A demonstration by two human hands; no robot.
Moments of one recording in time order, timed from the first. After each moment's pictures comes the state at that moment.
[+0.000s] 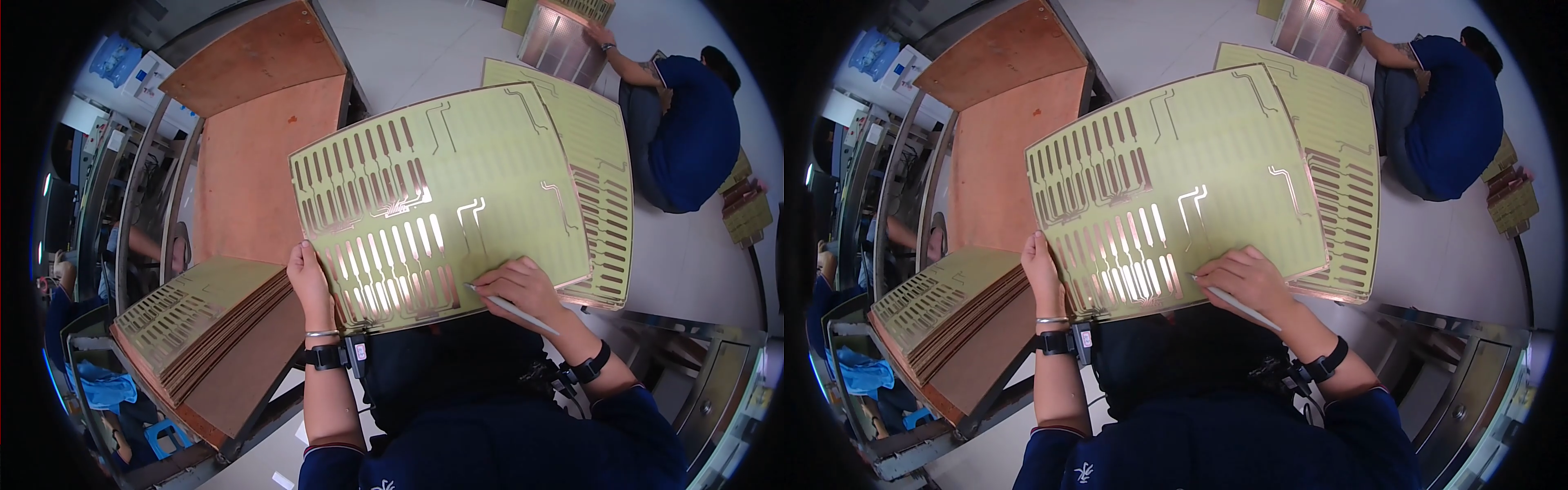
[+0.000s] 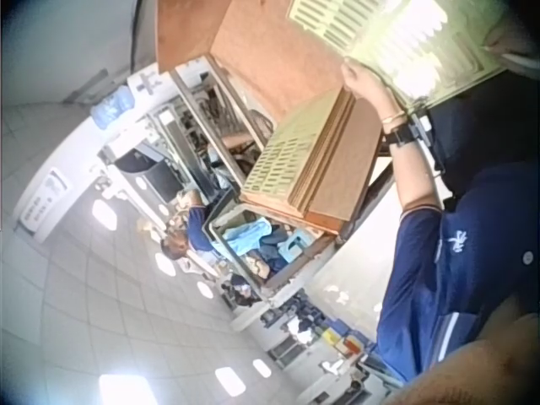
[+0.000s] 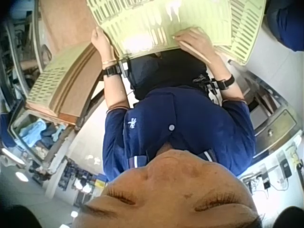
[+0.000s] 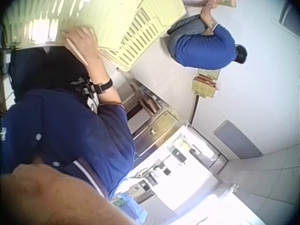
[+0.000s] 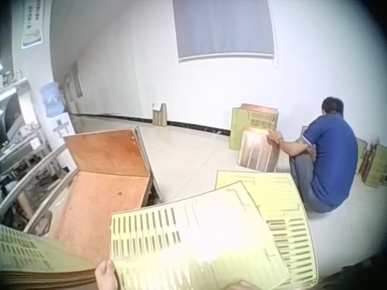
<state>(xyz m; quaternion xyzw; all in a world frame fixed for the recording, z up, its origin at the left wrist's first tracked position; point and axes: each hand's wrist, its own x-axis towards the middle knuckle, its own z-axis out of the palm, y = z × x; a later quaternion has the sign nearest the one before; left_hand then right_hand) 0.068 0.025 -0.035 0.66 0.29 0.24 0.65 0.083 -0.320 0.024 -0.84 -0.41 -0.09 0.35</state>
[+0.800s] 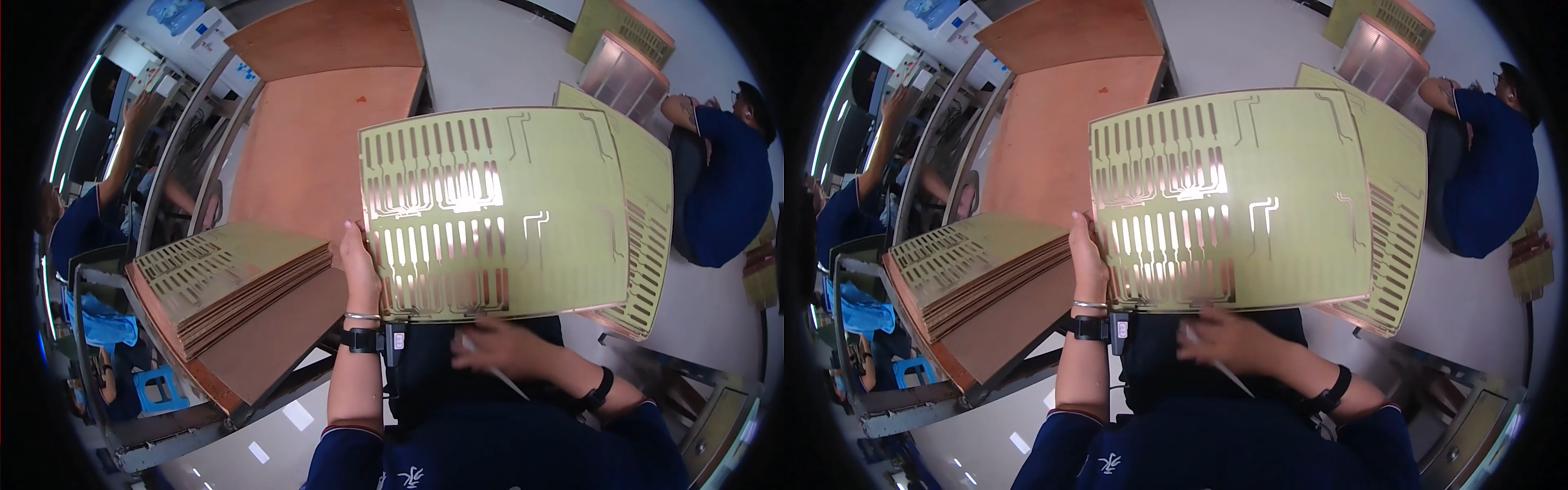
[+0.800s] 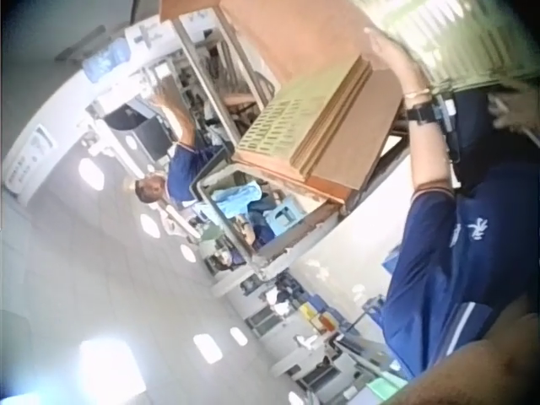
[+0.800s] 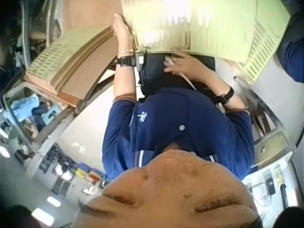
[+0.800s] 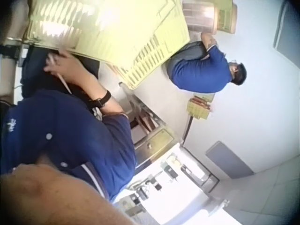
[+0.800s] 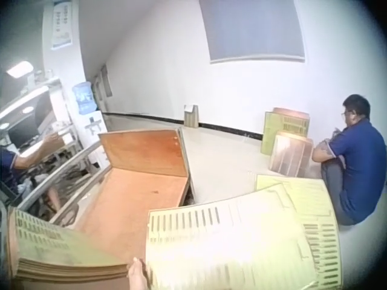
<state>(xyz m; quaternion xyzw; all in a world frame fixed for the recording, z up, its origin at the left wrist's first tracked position) 0.067 0.015 -0.023 0.55 0.29 0.25 0.74 0.040 -0.272 0.005 -0.70 -0.61 0.14 0.34</state>
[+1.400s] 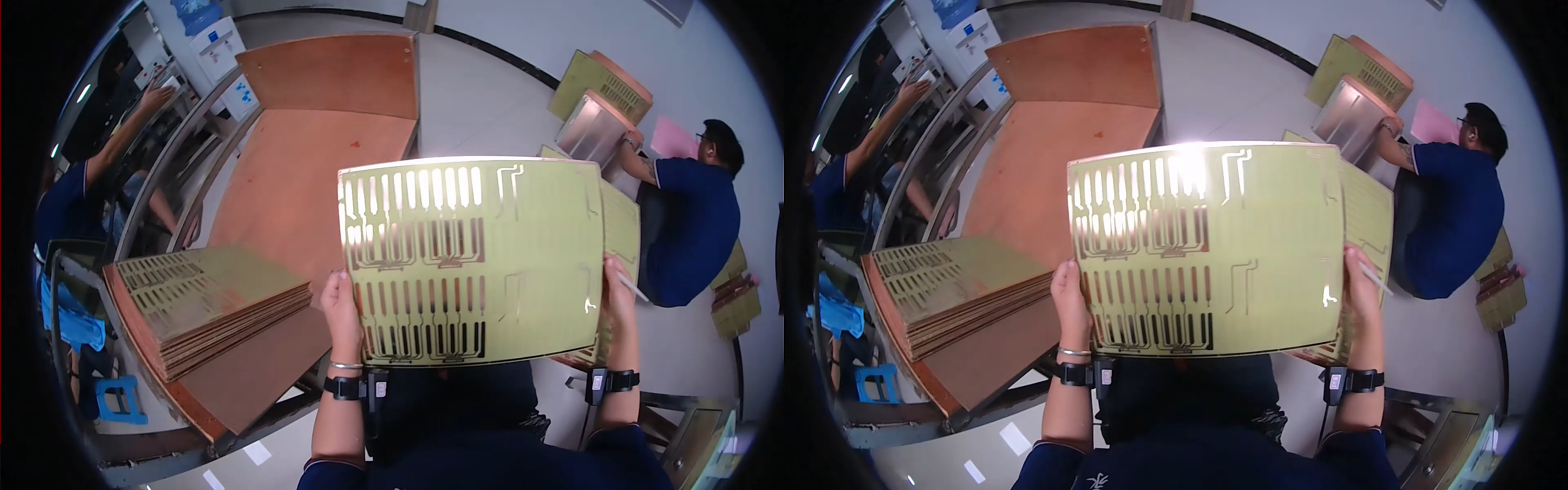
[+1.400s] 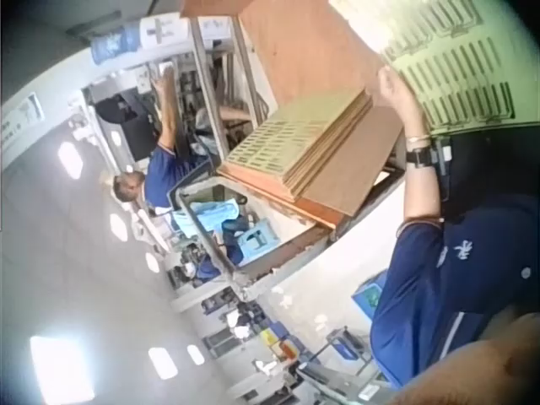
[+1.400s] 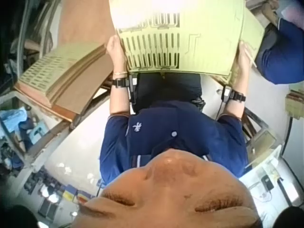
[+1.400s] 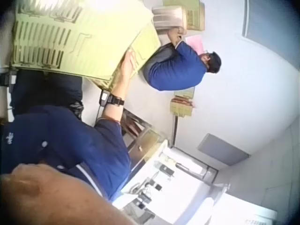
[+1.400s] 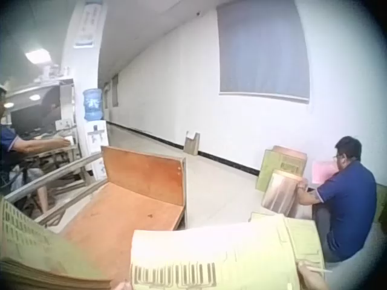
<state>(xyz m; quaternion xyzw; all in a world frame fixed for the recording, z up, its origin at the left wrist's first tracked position) 0.046 0.014 -0.008 0.56 0.23 0.29 0.74 0.197 -0.420 0.026 -0.67 0.02 0.05 0.74</state>
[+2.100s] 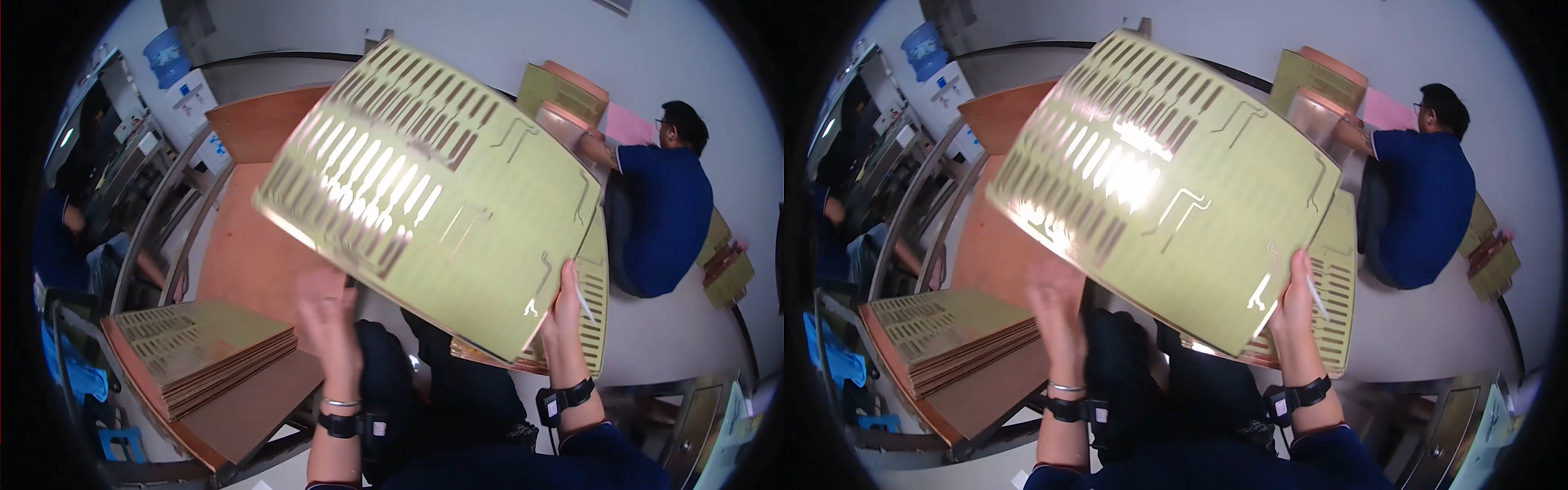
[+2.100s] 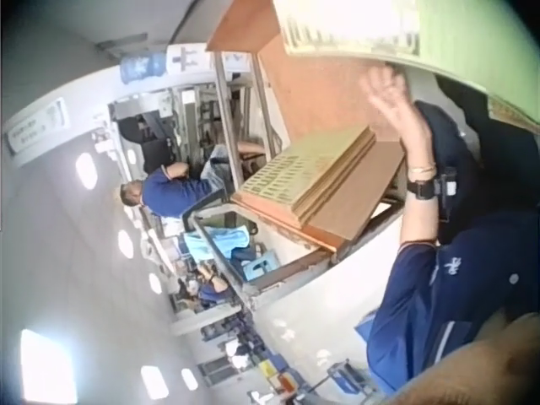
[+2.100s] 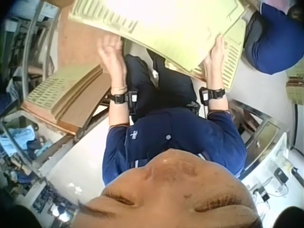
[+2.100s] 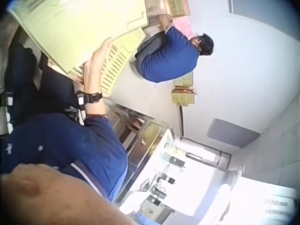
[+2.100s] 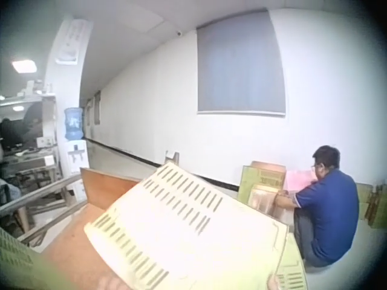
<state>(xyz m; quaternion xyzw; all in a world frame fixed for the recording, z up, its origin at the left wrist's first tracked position) 0.068 -0.031 0.064 0.51 0.10 0.32 0.79 0.166 -0.325 0.074 -0.40 0.05 -0.03 0.91</state>
